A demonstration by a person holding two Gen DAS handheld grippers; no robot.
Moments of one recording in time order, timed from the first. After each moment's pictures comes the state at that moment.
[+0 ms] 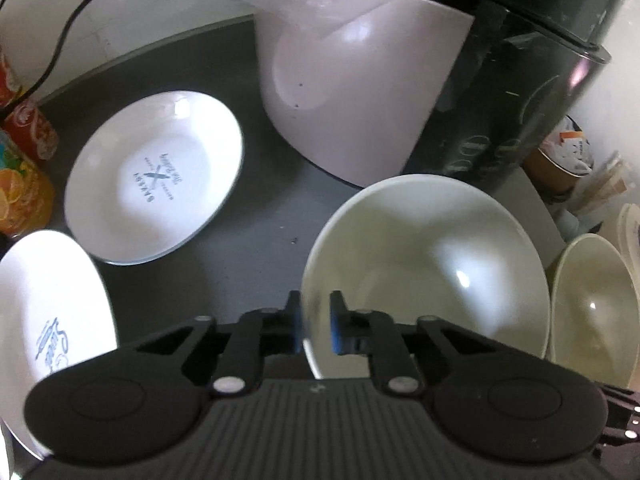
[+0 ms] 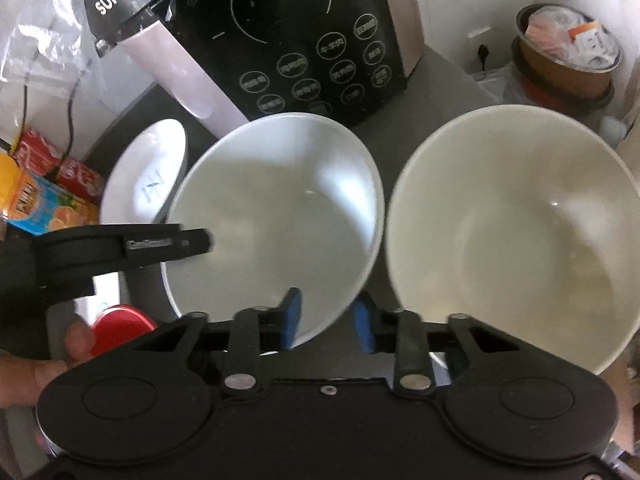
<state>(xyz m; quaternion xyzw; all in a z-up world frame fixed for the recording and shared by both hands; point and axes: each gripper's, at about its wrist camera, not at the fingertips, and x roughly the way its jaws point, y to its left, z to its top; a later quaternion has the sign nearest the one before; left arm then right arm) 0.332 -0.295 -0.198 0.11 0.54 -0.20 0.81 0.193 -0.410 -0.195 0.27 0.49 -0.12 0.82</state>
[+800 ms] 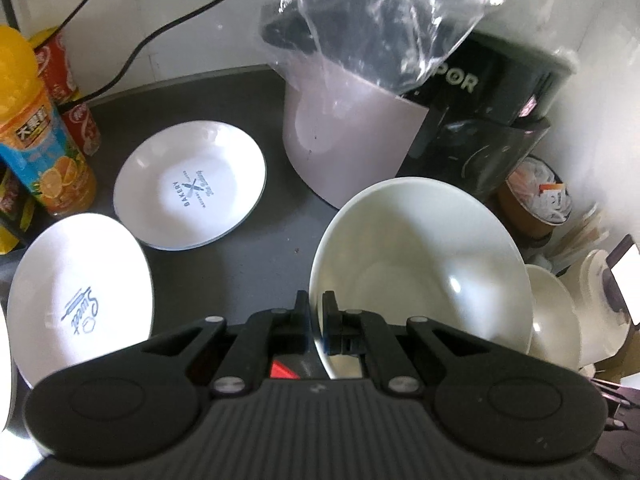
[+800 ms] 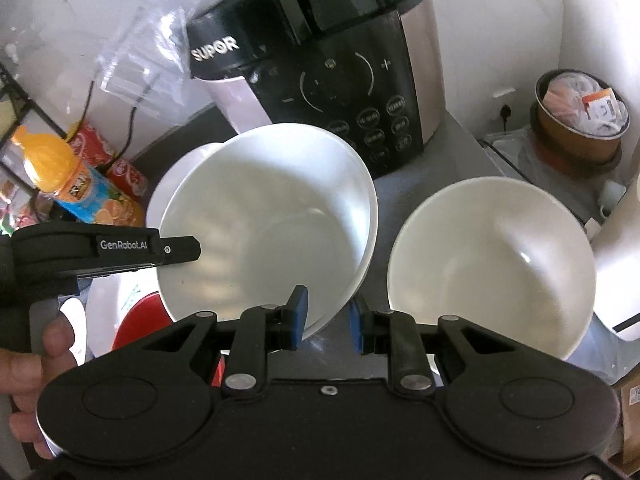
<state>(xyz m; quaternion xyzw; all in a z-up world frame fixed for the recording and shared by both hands) 0.296 -0.265 -0.138 0.04 0.51 -0.19 0.84 0.161 -0.410 -0.139 0.22 0.45 -0.07 0.86</state>
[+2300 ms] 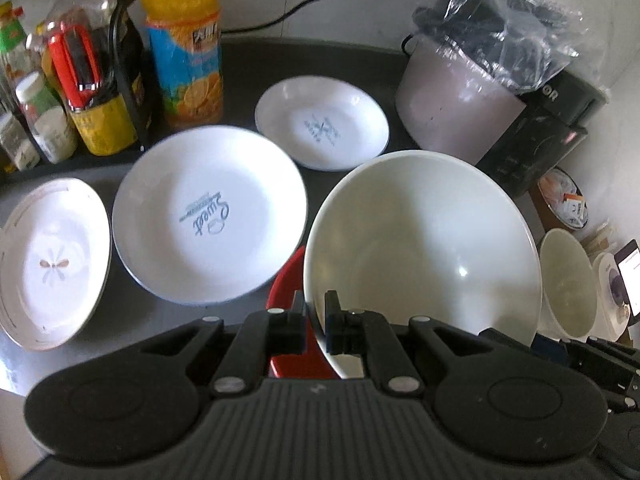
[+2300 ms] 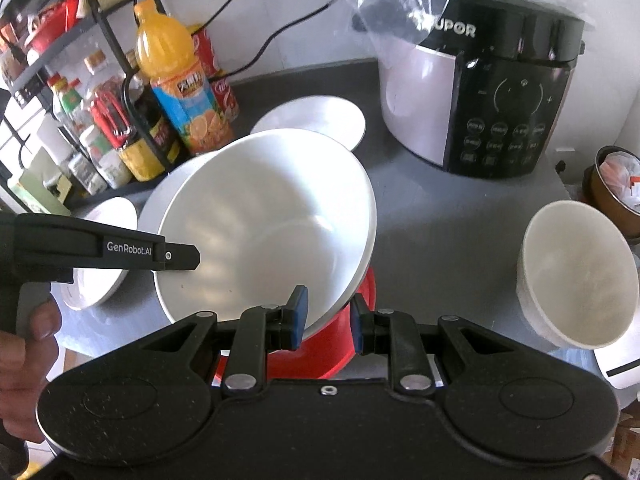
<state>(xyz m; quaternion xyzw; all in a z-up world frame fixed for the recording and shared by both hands) 0.249 -0.116 -0.129 -0.01 0.54 -0.14 0.83 0.151 -0.274 -0.114 0.08 0.47 0.00 0.88</state>
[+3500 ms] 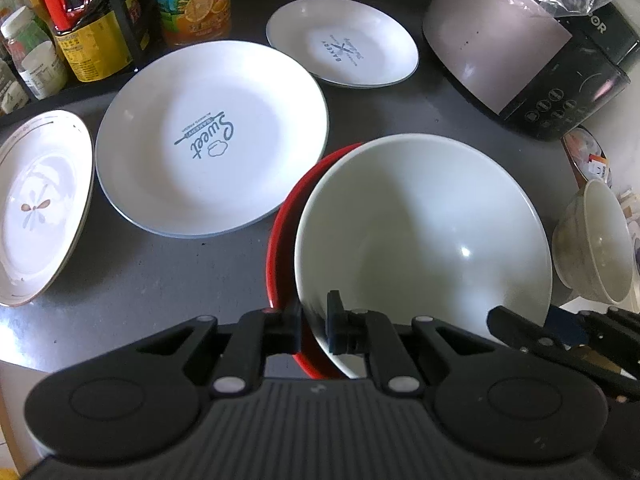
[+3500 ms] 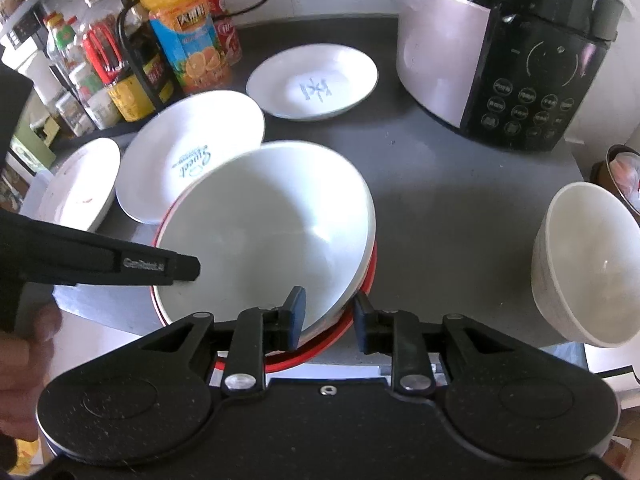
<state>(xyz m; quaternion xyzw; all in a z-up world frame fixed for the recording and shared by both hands) 0.249 -0.112 -0.185 0.01 0.60 -0.12 0.79 0.159 -0.263 -0.143 0.04 0.51 0.01 0.86</state>
